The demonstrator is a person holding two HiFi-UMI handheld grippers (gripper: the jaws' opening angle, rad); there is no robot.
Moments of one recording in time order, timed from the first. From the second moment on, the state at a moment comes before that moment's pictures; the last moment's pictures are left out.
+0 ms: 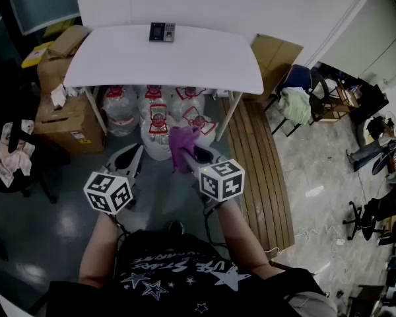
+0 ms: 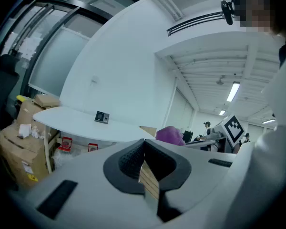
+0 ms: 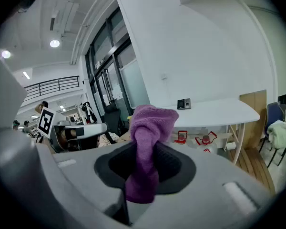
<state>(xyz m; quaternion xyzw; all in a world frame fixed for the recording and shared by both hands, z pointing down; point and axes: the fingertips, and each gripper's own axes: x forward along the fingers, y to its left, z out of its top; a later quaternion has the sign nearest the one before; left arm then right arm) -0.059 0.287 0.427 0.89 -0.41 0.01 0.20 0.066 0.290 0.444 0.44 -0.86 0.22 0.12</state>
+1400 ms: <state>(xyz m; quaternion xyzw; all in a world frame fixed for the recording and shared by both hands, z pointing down) -0.075 0.298 0.437 0.87 -0.46 0.02 0.20 0.068 0.292 0.450 0.42 -0.88 0.21 0.10</state>
